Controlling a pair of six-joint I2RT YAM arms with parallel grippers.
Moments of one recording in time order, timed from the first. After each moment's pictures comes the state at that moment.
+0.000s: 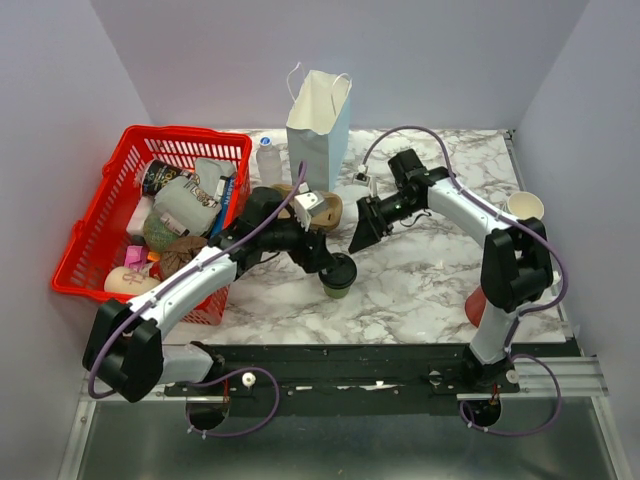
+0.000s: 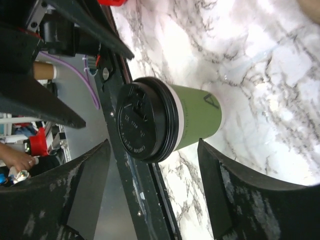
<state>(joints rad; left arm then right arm) -0.56 1.28 0.88 -0.14 0.66 -0.04 0.40 1.84 1.45 -0.83 -1.03 -0.19</state>
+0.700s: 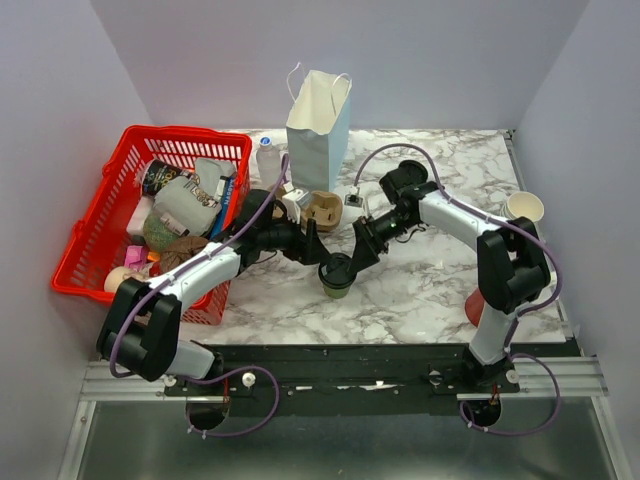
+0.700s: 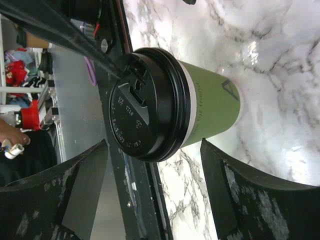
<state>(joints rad) -0.45 1.38 0.80 -0.01 0.69 -0.28 0.45 1.83 1.33 -0.83 -1.06 -0.34</state>
